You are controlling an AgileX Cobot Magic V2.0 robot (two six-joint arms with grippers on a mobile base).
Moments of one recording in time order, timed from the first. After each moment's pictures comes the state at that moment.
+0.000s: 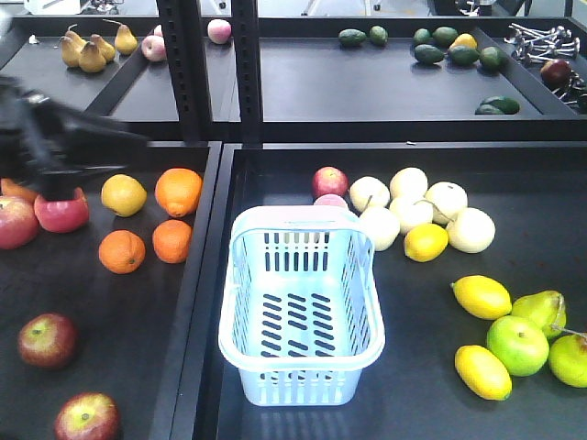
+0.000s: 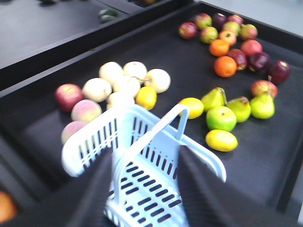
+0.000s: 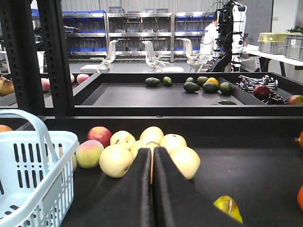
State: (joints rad) left arm -0.04 1.29 -1.18 -1.12 0.97 1.18; right arm 0.03 -0.01 0.03 -0.15 0.05 0.13
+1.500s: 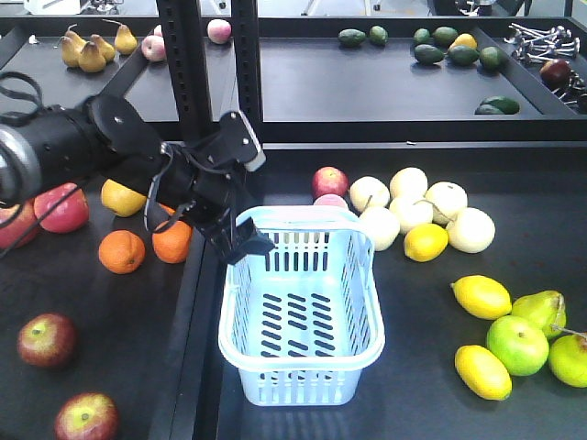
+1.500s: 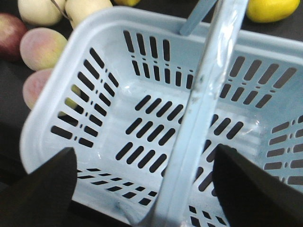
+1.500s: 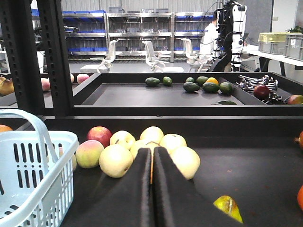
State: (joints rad) left arm -0.36 1.93 -1.53 -0.68 0.82 1.23; right arm 0.03 -0.01 0.03 -0.15 0.05 0.13
